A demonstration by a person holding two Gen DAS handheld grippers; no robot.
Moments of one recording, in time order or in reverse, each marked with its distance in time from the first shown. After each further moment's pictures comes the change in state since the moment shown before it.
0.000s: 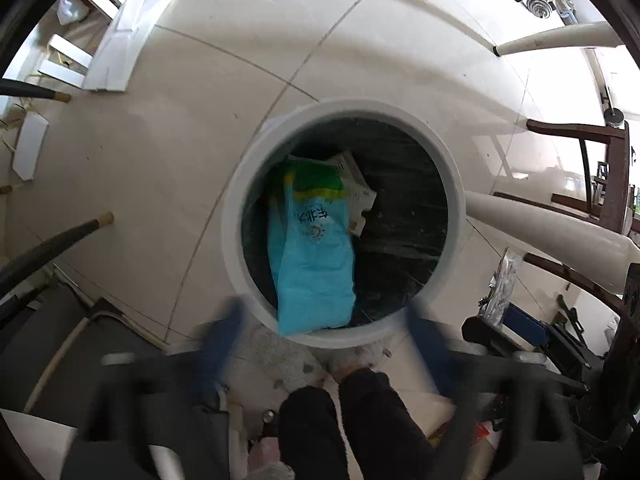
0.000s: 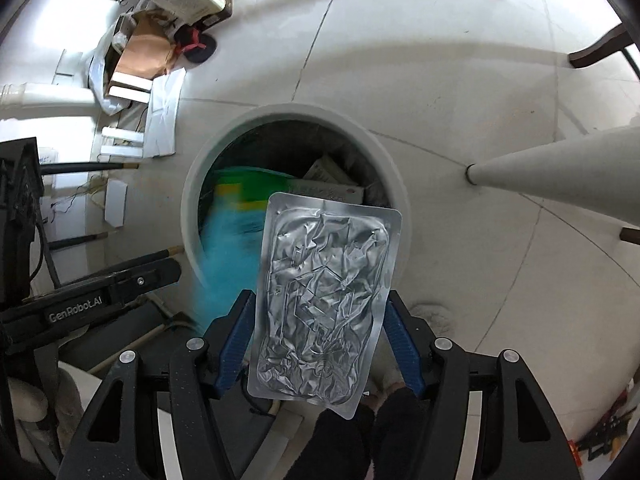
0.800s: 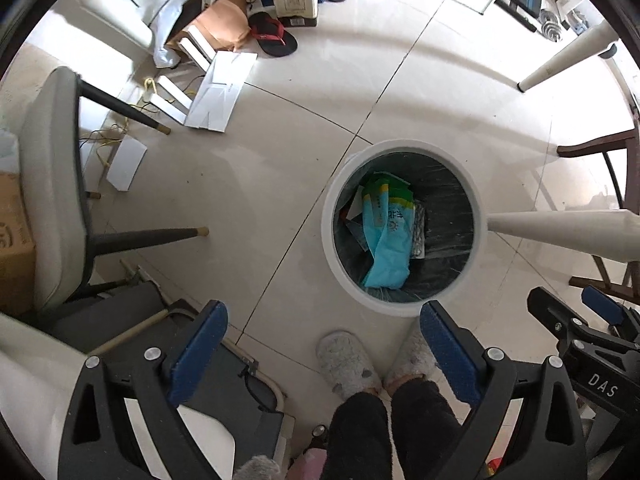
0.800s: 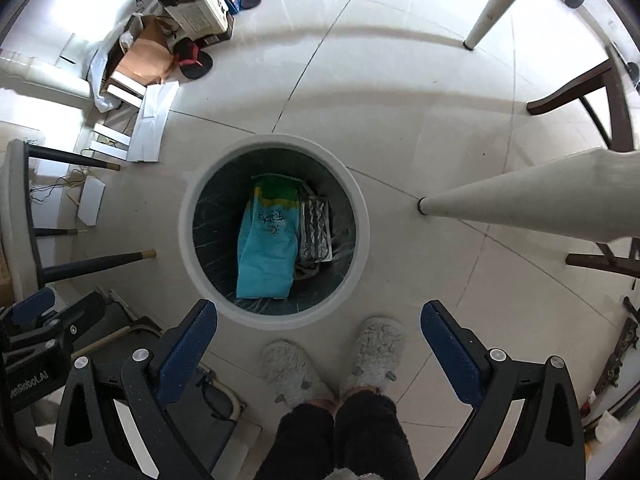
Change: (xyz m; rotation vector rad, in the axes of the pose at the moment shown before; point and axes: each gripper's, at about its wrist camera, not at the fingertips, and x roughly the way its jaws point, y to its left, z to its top) left arm -0.099 0.006 -0.085 -0.022 -0.217 0.240; right arm -0.094 0.037 -0.041 -0.075 -0.138 -0.189
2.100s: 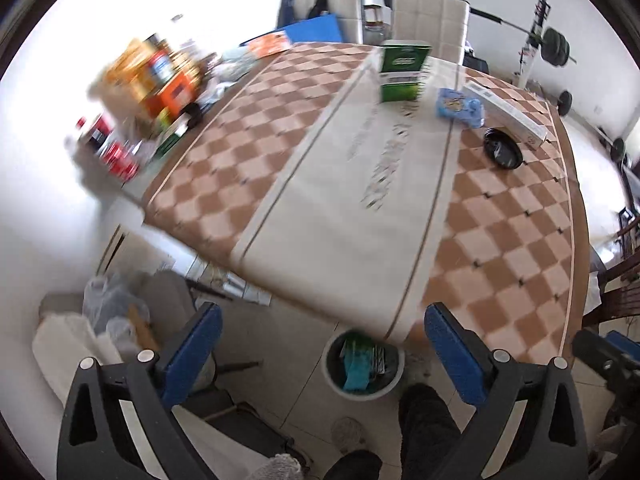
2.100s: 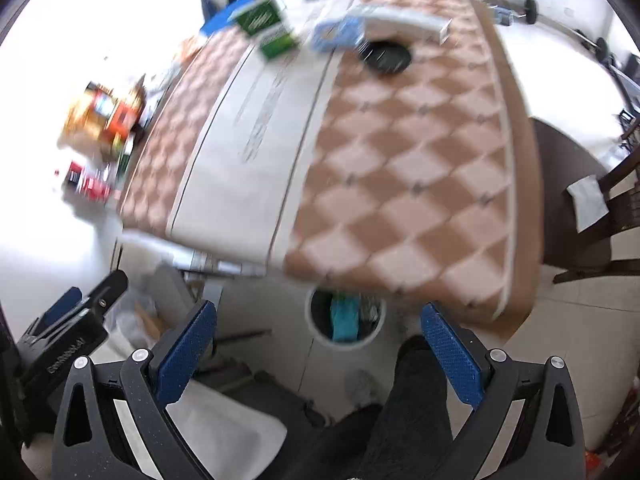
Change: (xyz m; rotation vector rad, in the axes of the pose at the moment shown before) left arm -0.408 -0.115 0.058 0.112 -0.480 0.132; right arm -0.484 -0.106 0.026 0.189 -0.306 0.229
